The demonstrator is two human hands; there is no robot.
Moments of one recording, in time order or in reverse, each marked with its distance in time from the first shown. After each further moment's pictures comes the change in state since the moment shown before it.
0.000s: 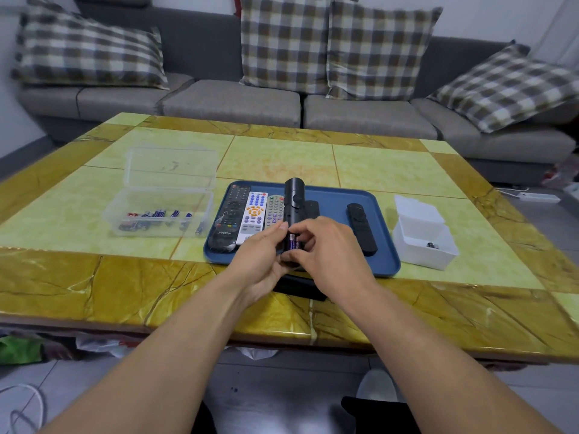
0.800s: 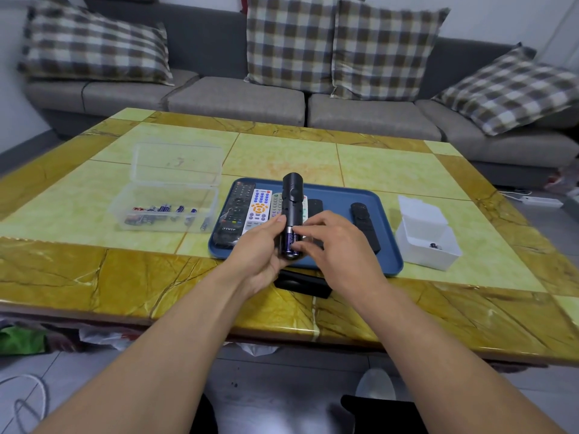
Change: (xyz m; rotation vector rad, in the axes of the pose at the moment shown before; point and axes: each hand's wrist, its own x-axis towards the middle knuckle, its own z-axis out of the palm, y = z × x) left_hand -0.004 0.009 -0.005 -0.101 -0.018 -0.002; right_hand -0.002 0.009 -0.003 -0.107 0.002 -0.171
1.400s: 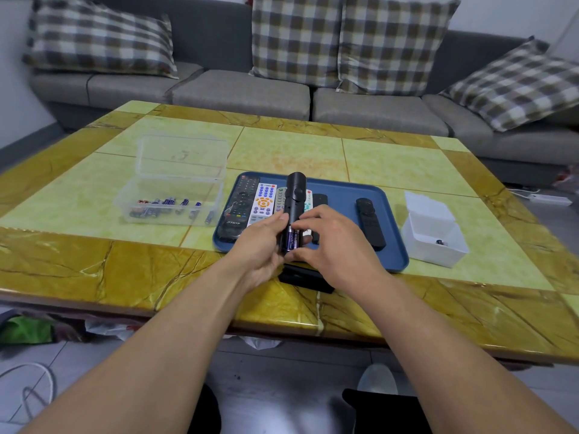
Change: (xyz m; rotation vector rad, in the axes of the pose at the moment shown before) left_hand 0.002 0.000 -0.006 0.135 0.059 0.012; right_hand 0.005 -0.009 -0.001 -0.057 -0.135 0.016
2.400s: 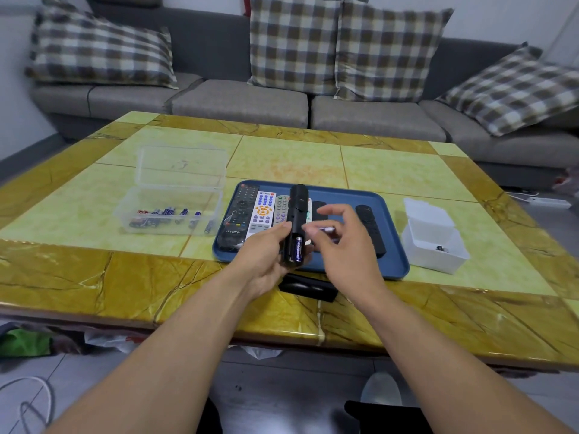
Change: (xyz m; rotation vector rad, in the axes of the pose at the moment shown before) left_hand 0.003 -0.001 0.005 -0.019 0.002 -0.048; right_hand -0.005 -0.003 0.004 0.722 0.238 0.343
